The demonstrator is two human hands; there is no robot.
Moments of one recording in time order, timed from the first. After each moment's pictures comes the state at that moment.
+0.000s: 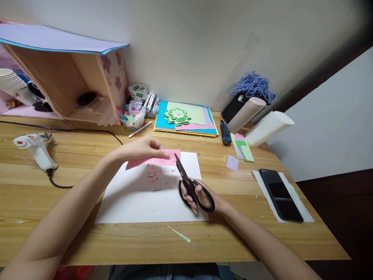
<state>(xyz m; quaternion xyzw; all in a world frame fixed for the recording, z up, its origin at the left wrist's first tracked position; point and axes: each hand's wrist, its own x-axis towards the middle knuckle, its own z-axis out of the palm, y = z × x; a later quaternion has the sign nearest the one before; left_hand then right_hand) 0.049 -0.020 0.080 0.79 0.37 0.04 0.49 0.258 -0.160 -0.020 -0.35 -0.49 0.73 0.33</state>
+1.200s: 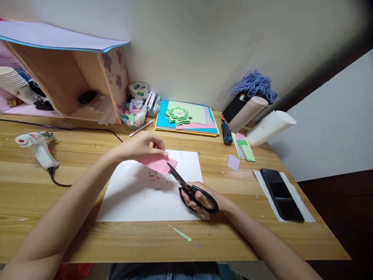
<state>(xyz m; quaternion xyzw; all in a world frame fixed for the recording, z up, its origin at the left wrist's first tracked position) 0.047 -0.019 0.084 0.87 0.33 0.10 0.36 0.264 -0.161 -0.008 -0.31 -0.50 0.77 0.25</state>
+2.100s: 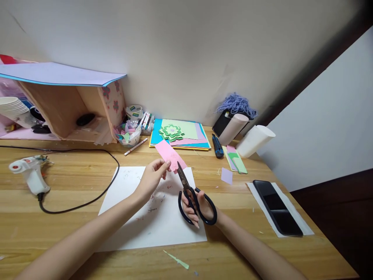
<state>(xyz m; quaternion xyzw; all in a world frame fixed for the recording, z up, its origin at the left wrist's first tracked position) 0.099 -0.068 0.044 0.57 0.43 0.39 0.59 0.265 -0.141 -0.042 -0.17 -0.33 0.85 0.36</state>
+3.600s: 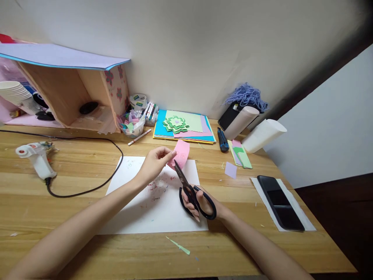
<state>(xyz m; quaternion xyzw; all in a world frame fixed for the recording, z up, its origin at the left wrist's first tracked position) 0.094 -0.057 0.048 0.61 0.37 0.39 0.59 0.261 -0.157 -0.017 -0.34 -0.45 0.76 0.32</state>
